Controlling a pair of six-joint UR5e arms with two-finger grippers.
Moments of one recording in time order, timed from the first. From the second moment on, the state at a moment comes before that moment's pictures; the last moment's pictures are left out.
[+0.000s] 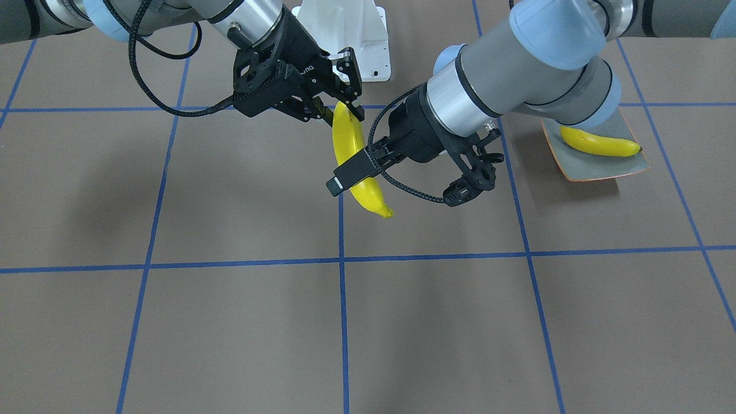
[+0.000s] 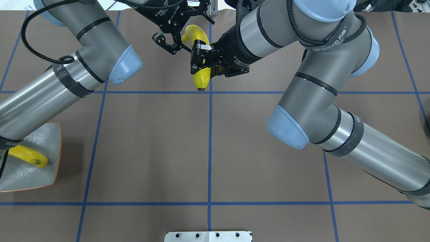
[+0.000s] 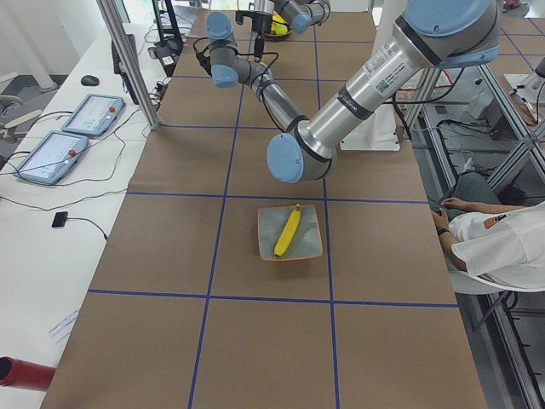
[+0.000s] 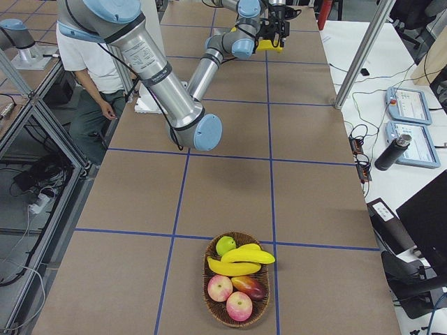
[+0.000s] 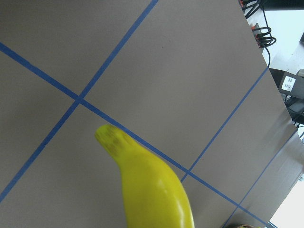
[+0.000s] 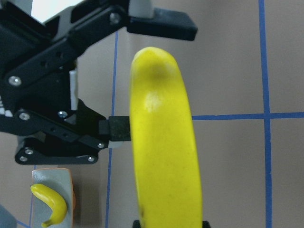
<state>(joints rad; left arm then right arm) -0.91 -2.45 -1.45 -2.22 -2.40 -2.09 0.74 -0.81 1.81 -1.23 2.16 1.38</state>
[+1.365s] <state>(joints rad) -0.91 -2.33 -1.50 -2.28 -2.41 -2.08 0.79 -0.98 1.94 -1.14 2.17 1.34</state>
